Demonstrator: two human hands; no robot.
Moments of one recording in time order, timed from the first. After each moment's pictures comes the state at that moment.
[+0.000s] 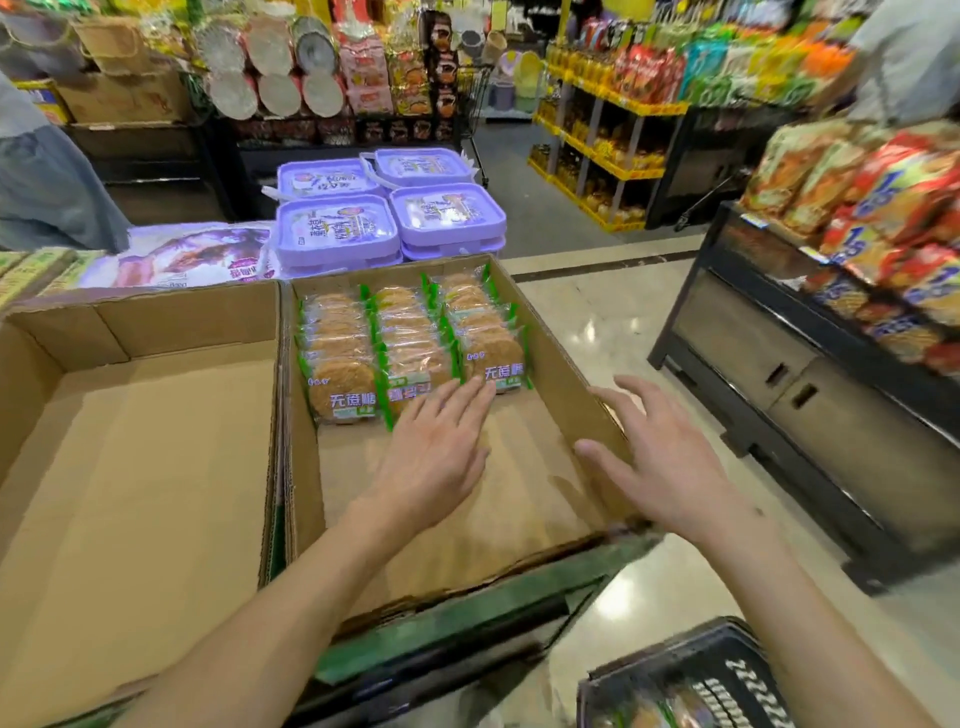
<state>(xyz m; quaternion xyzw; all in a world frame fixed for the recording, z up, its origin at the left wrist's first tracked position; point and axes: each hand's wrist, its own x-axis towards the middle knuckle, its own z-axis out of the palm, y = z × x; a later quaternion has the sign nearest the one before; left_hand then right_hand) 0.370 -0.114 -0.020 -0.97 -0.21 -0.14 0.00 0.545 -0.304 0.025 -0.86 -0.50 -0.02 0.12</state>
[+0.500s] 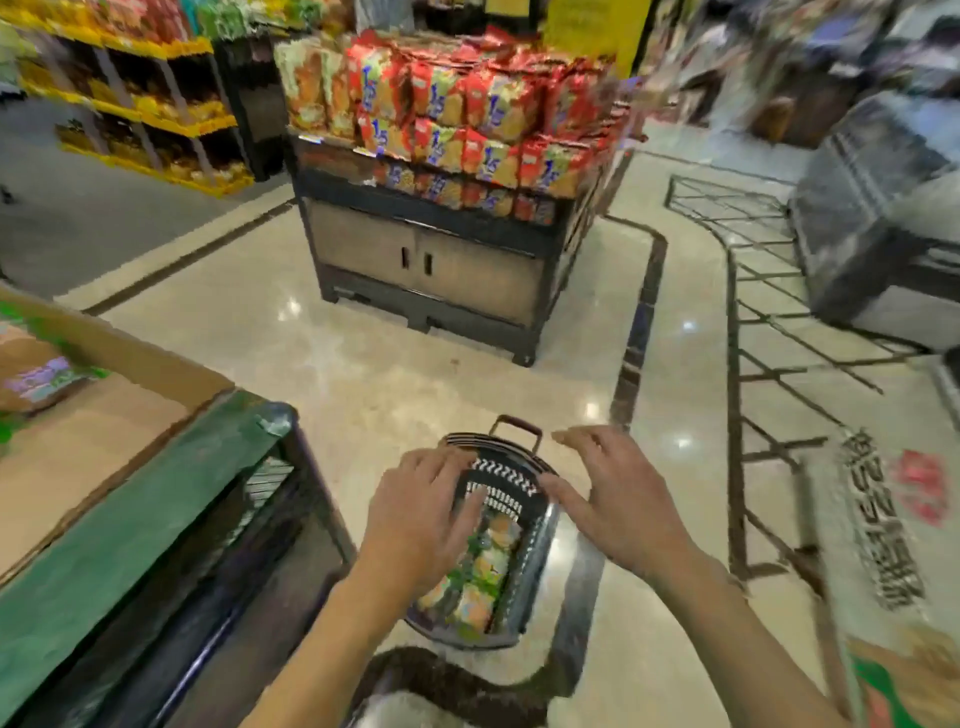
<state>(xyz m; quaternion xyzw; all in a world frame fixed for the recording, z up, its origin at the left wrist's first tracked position) 0.381 -0.480 -0.062 -0.96 0.14 -0.11 -0.20 0.392 -0.715 -0.022 -0.98 -0.11 -0.04 0.18</state>
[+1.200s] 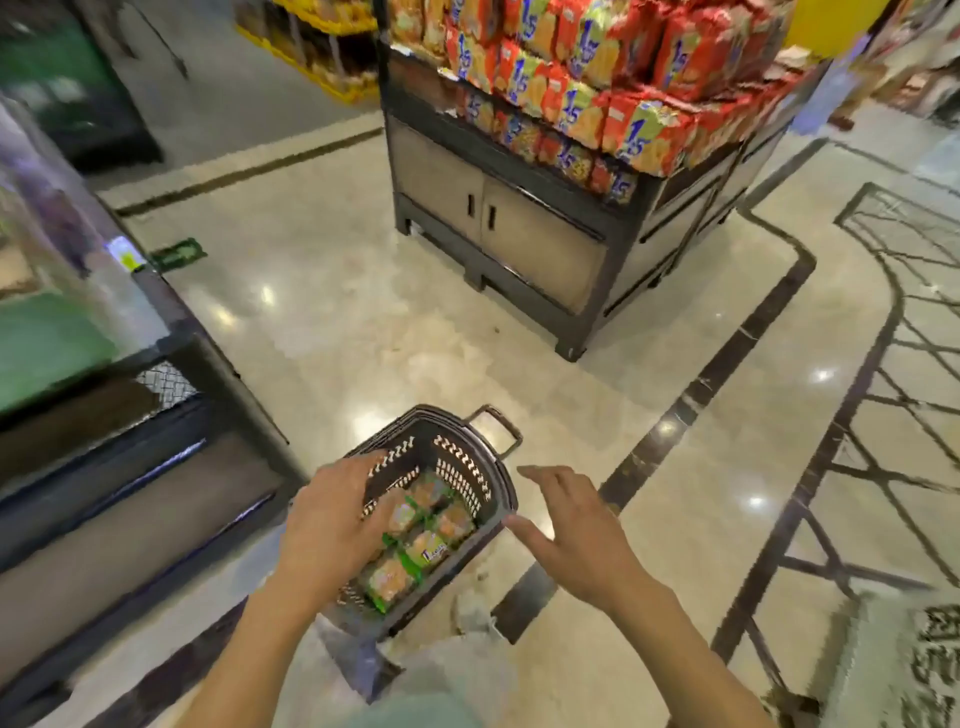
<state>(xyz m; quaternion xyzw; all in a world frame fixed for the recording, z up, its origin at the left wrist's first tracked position) 0.461 -0.667 -0.148 -0.96 -0.15 -0.03 -0.24 0.555 -0.940 -0.105 -0.93 -0.27 0.18 0.18</state>
